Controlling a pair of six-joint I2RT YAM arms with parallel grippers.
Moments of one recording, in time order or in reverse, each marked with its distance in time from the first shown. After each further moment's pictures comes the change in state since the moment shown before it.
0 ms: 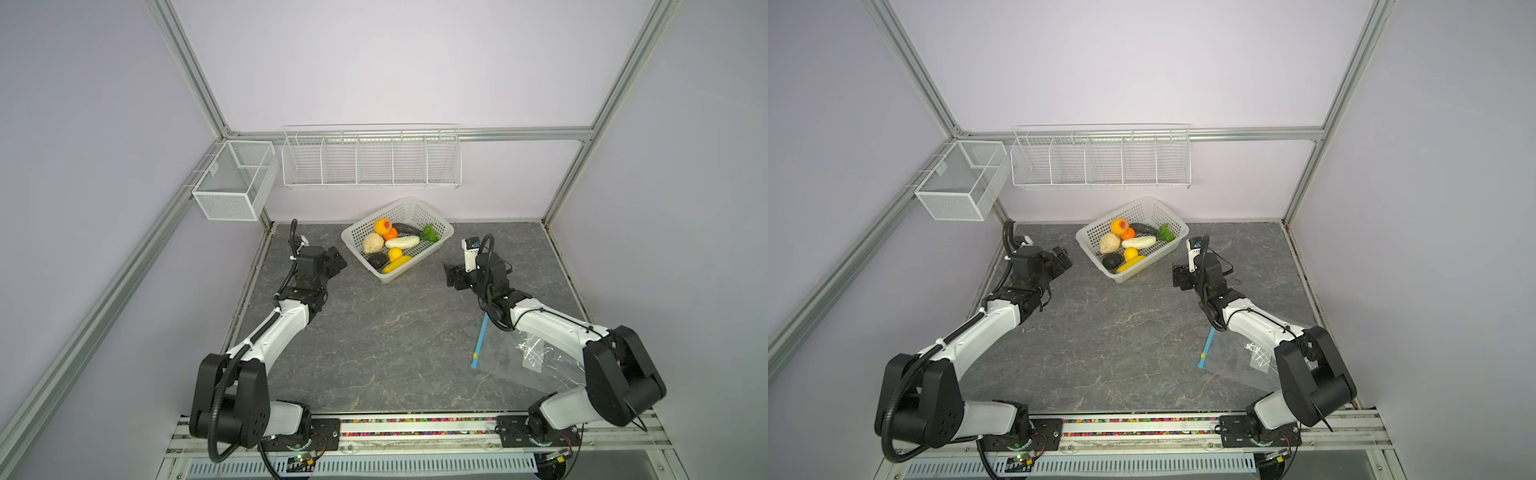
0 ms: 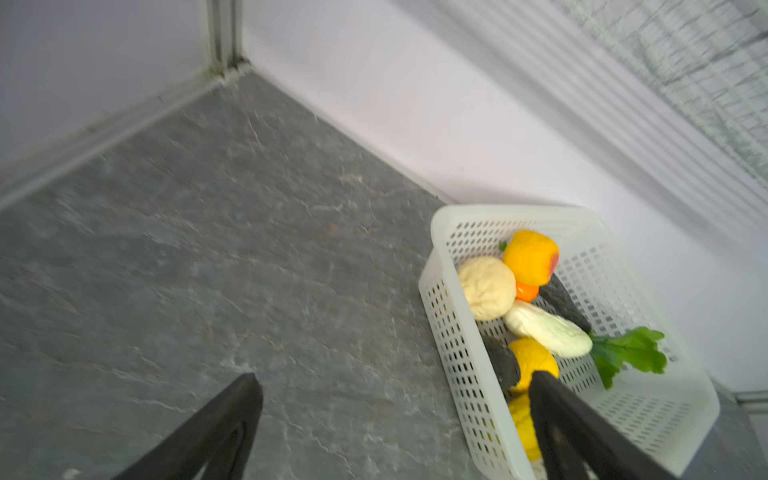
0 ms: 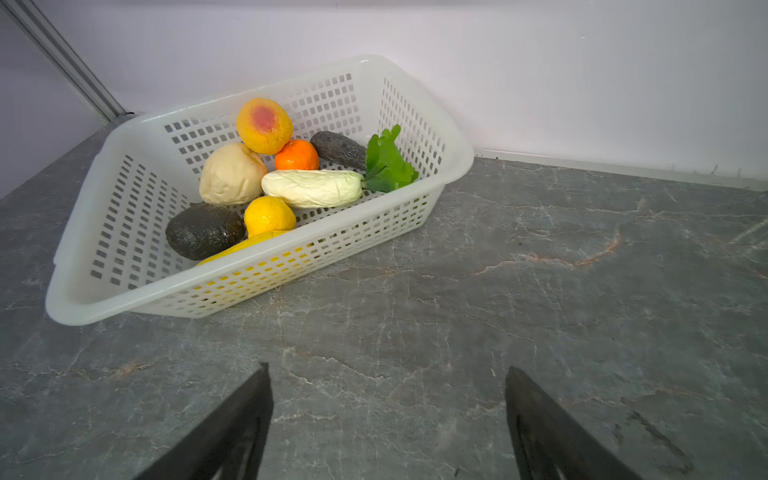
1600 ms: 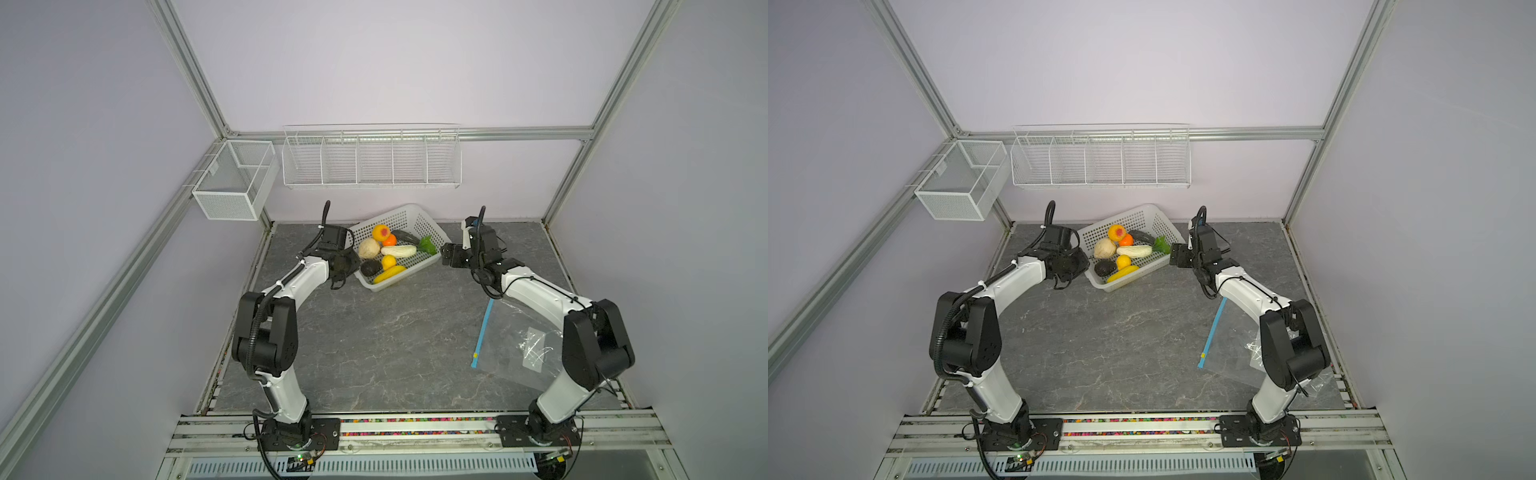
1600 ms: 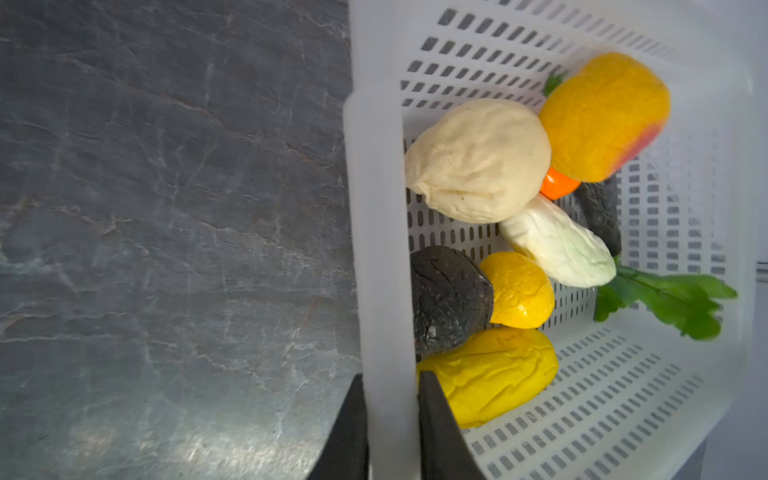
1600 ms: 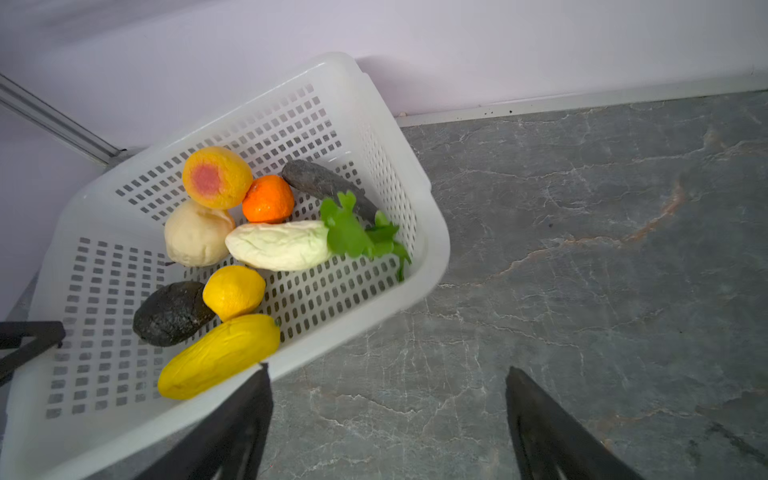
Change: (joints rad) left arm -0.022 0.360 0.405 -0.453 0.283 -0.040; right arm -0.089 0.192 0.346 -0.306 -0.126 0.202
